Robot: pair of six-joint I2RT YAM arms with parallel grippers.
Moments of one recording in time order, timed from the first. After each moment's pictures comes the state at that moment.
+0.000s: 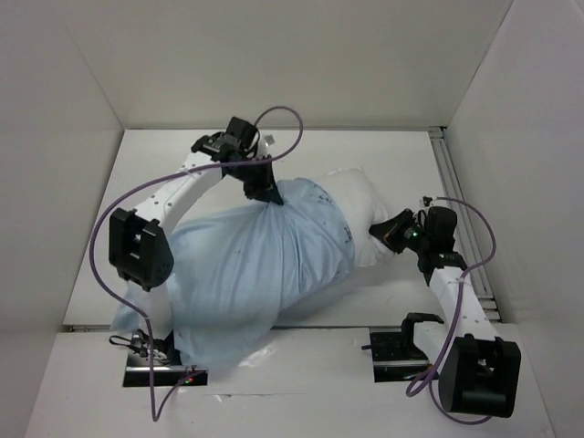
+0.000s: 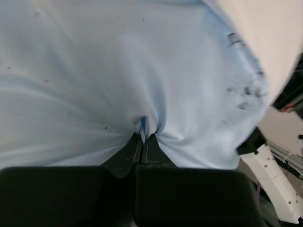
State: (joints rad) left arm -0.43 1.81 1.67 -0.91 0.50 -0.55; right arm -0.12 0.93 0.44 -0.07 -0.63 0.88
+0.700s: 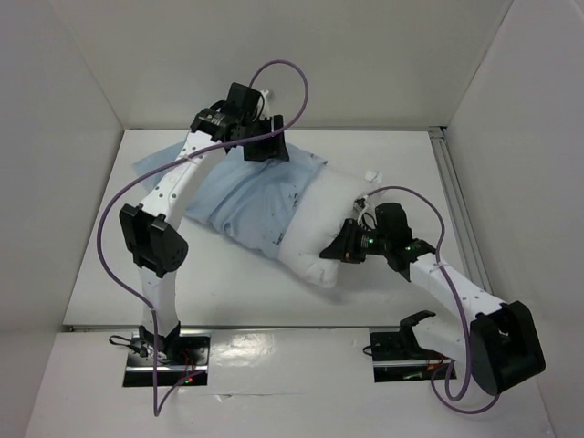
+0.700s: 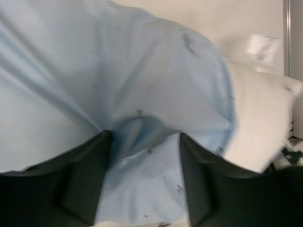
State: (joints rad) left arm -0.42 1.99 2.16 -0.96 0.20 -0.42; right arm 0.34 1.07 0.53 -0.09 -0.67 0.72
